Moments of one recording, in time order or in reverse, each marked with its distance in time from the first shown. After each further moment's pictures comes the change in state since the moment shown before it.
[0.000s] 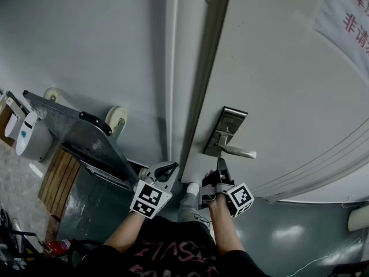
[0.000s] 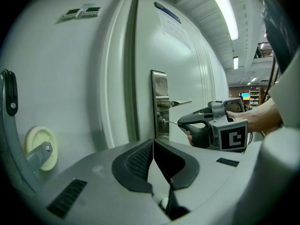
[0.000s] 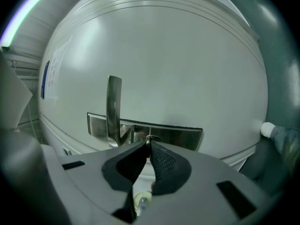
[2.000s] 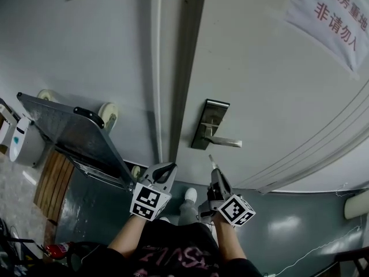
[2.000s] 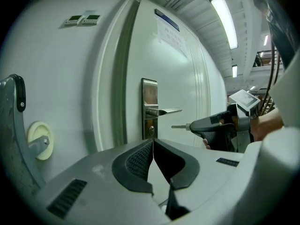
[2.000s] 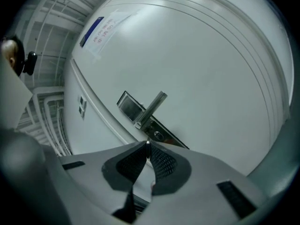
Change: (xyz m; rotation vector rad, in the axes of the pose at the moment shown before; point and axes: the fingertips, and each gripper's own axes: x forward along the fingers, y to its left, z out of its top) left arm -0.016 -0.044 0.016 -0.059 -0.071 -0.016; right arm -0.088 0.034 -0.003 -0.603 0.158 -0.003
